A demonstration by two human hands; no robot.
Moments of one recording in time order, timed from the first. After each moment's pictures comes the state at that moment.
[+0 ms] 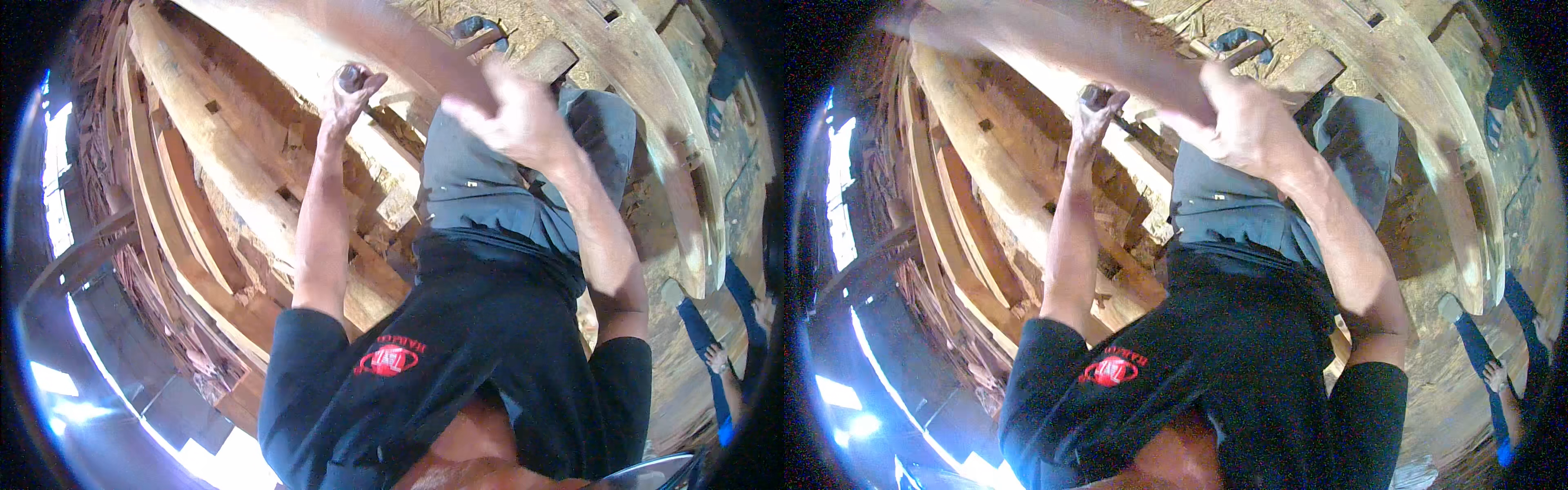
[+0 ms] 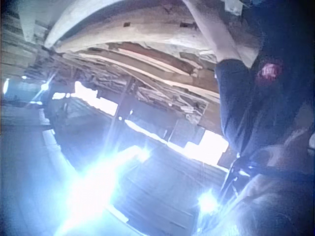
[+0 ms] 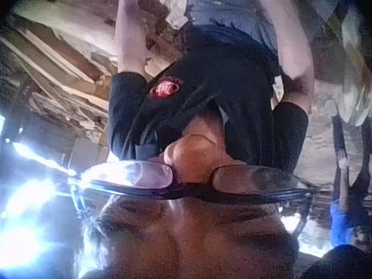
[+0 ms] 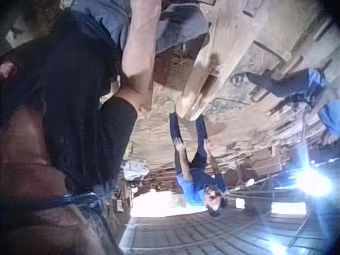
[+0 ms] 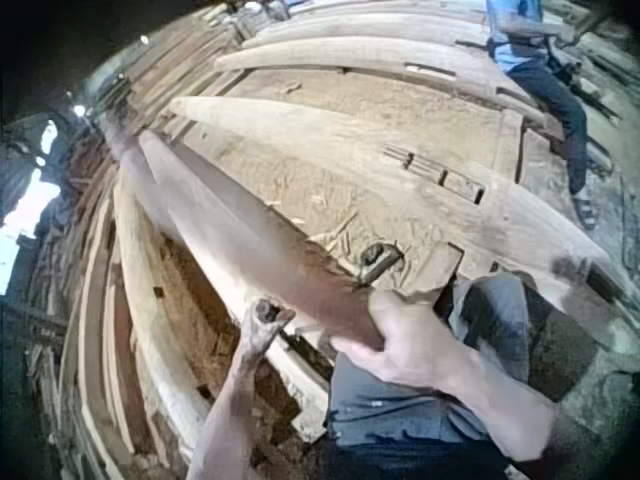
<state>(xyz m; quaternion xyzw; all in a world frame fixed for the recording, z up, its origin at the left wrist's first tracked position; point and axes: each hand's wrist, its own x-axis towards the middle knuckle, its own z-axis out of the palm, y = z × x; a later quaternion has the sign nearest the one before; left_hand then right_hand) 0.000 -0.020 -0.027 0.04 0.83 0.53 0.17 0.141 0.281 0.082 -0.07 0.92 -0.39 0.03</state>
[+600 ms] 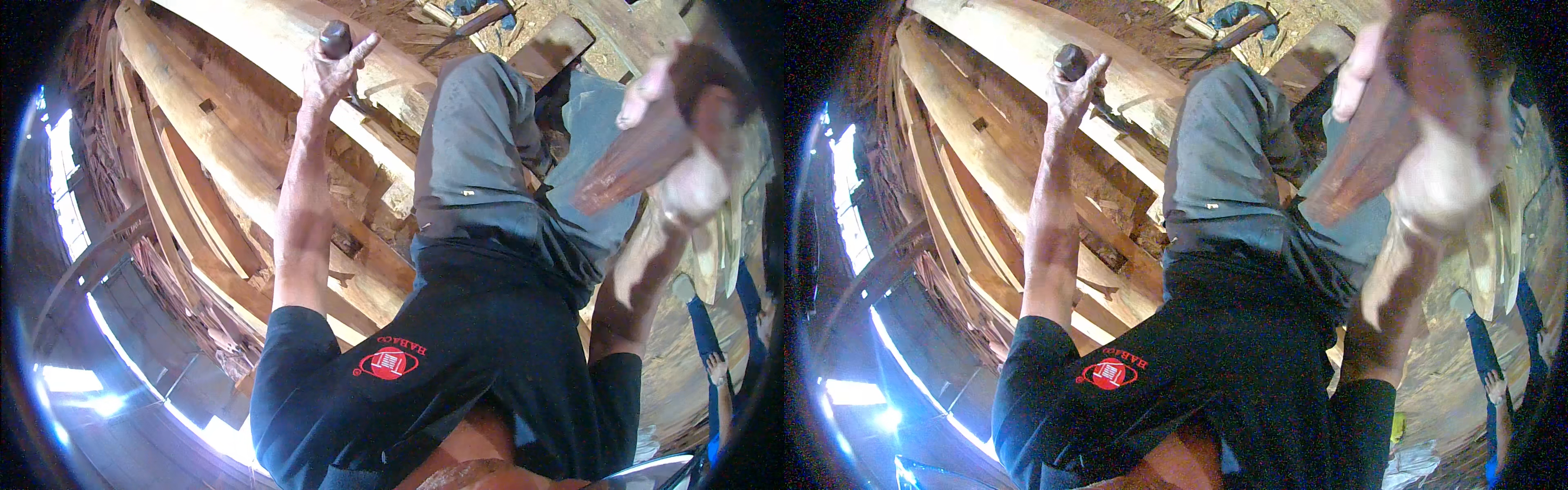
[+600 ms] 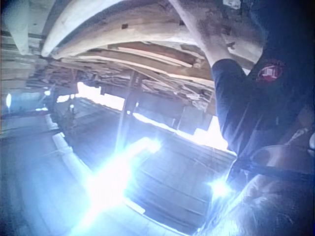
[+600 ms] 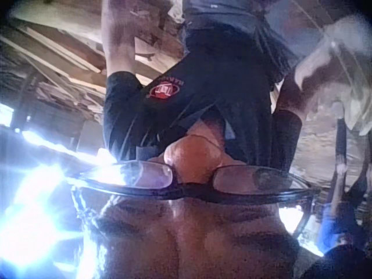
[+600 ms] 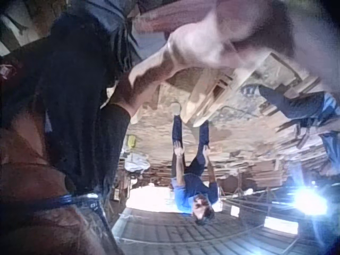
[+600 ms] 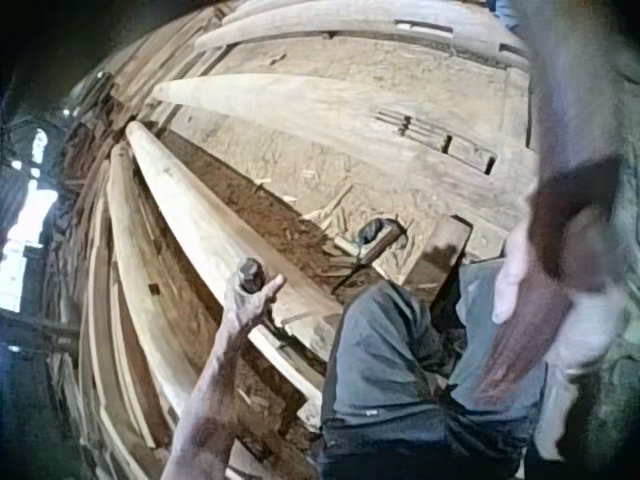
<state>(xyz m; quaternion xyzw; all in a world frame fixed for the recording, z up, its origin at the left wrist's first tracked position) -0.052 0.015 -0.016 0.08 0.88 0.45 0.12 0.125 0.401 0.118 0.03 0.55 -0.83 -0.09</state>
